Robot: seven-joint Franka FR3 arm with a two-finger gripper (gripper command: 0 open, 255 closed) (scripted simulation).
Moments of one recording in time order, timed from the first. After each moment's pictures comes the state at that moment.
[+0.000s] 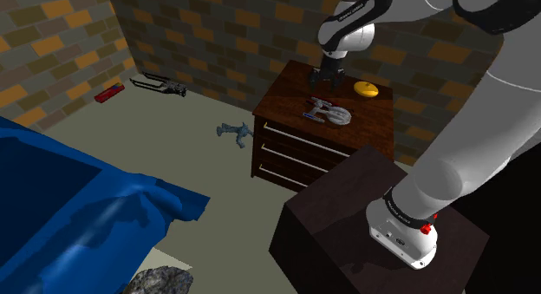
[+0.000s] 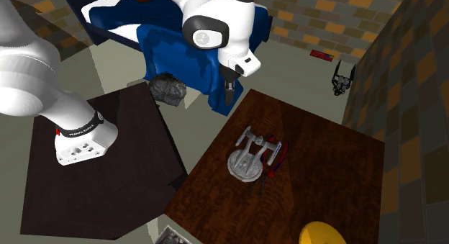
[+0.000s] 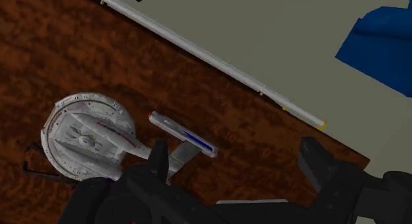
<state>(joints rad) -0.16 0.18 -0.16 -2.18 0.09 2.30 0.12</state>
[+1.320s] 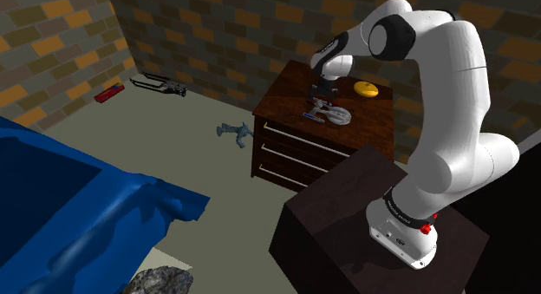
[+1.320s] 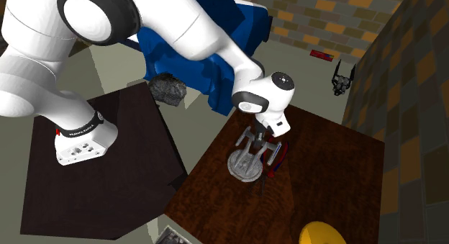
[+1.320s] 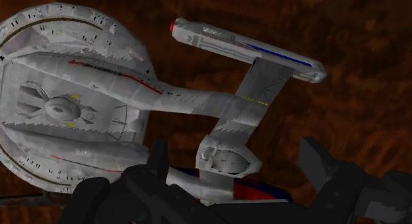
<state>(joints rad) -0.33 0.83 -0.17 -1.65 0.25 2.40 0.15</state>
